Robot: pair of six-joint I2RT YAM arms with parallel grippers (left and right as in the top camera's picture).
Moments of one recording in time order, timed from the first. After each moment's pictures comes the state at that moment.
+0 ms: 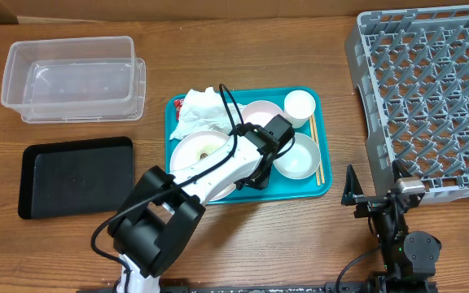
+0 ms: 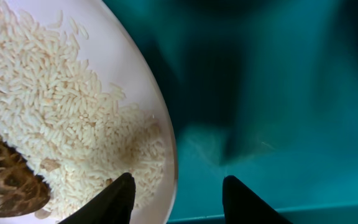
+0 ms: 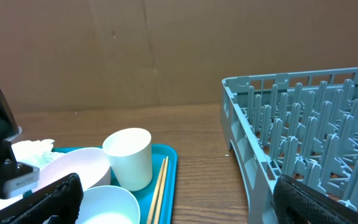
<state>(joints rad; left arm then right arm) -0.75 1.98 1.36 -0.94 -0.15 -0.55 -0.03 0.01 0.02 -0.02 -0.15 0.10</state>
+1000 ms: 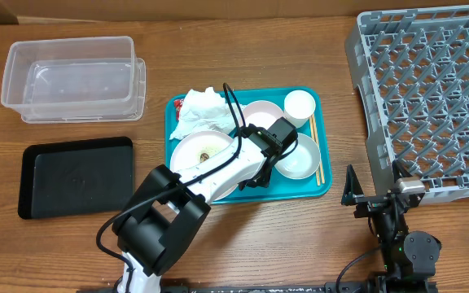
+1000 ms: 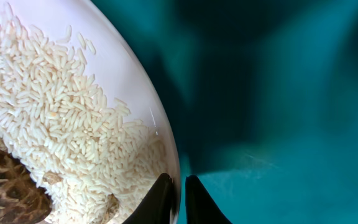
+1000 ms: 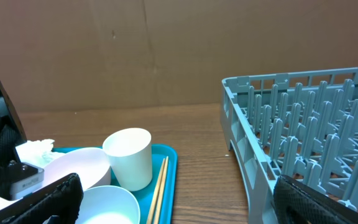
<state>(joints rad) -0.77 2.00 1.36 -0.91 -0.21 -0.58 -0.03 0.01 0.02 -0.02 -0.15 0.10</state>
